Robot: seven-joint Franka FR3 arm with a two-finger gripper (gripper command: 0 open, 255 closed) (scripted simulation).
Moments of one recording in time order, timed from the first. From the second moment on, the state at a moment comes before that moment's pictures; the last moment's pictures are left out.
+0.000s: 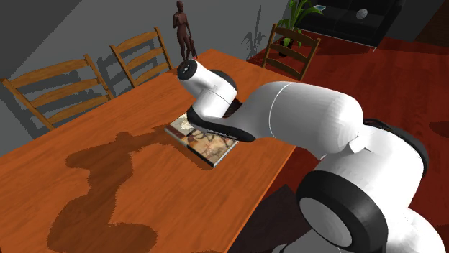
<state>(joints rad) -0.06 -0.01 0.11 -1.98 -0.61 2.14 -0.24</state>
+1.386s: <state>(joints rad) -0.06 0.02 0.11 -2.02 -0.65 2.19 -0.19</state>
